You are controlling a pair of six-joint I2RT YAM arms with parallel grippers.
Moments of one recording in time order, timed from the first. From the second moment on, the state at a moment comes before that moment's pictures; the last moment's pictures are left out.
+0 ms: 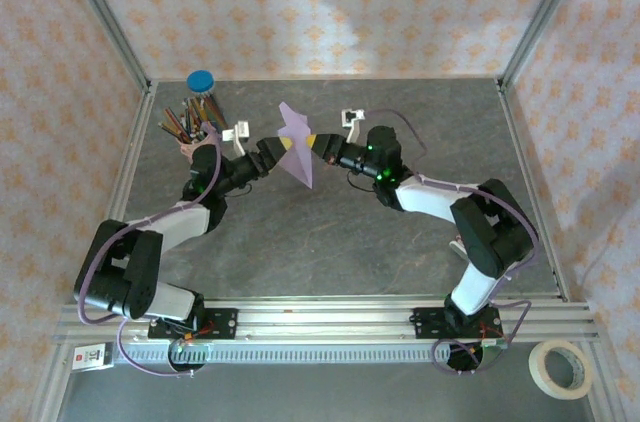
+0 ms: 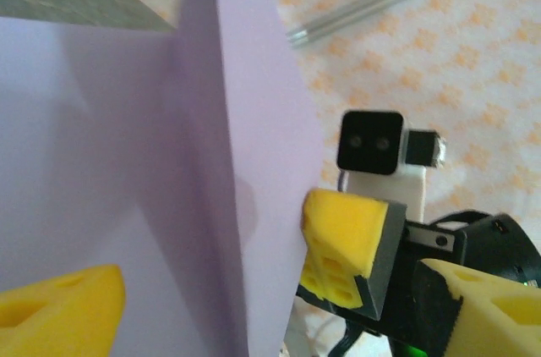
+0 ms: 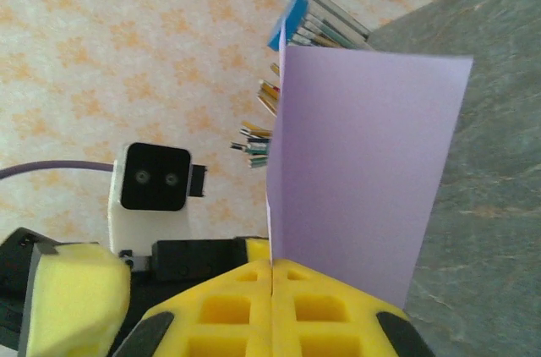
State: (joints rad) left arm -0.21 1.42 0.57 0.80 0.69 -1.10; right arm 0.58 1.69 0.90 0.75 -0.52 0.96
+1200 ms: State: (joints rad) left arm -0.24 1.51 0.59 0.97 0.79 -1.15; right arm 0.58 1.69 0.89 0.84 -0.60 1.12
